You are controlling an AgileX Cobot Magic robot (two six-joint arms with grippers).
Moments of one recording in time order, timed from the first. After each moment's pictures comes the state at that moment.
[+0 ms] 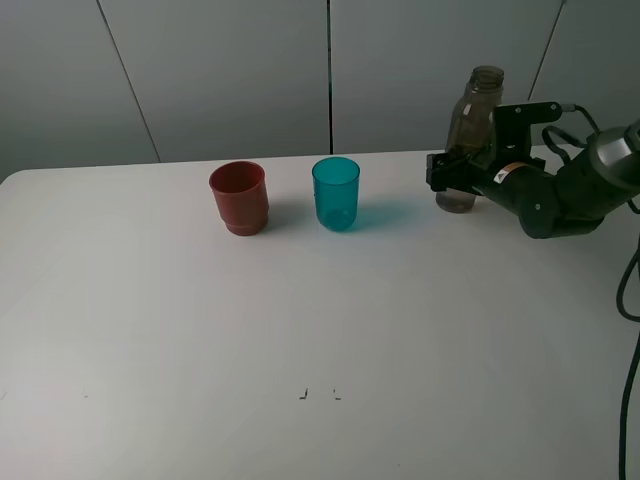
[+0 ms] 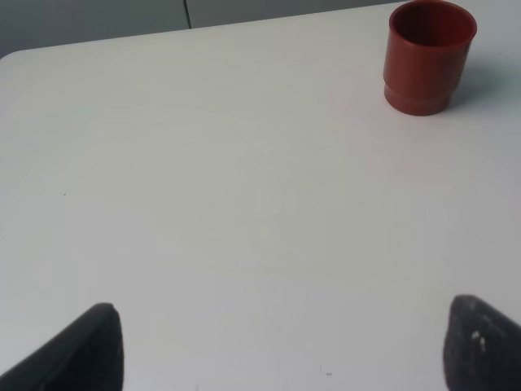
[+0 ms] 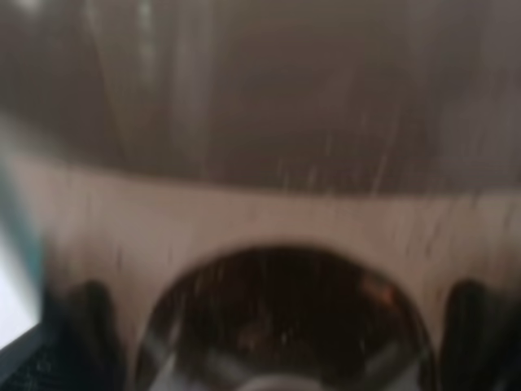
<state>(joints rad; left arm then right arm) -0.11 0.00 -0.51 0.02 1.09 0.01 0.16 2.18 -0.89 0.02 -0.84 0.01</state>
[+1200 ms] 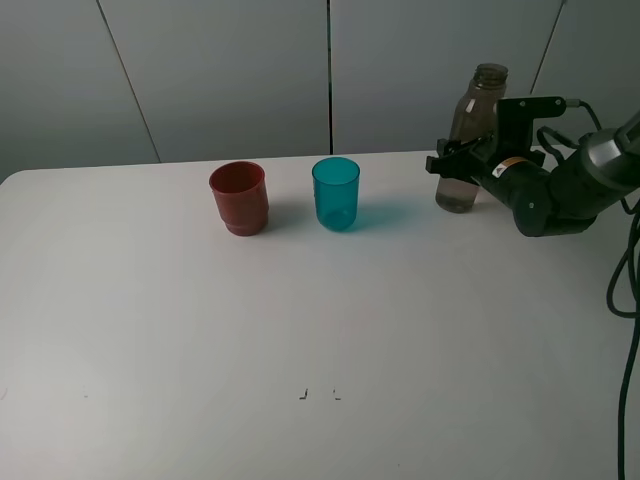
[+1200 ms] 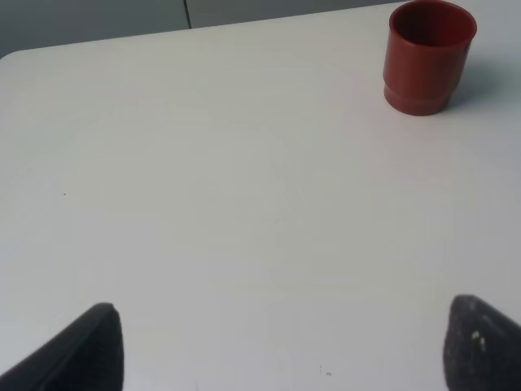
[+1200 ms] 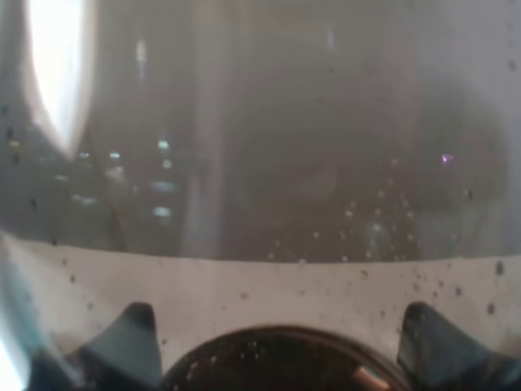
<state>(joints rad) -0.11 0.00 -0.51 0.02 1.09 0.01 0.16 2.21 -0.92 0.04 -0.92 0.04</state>
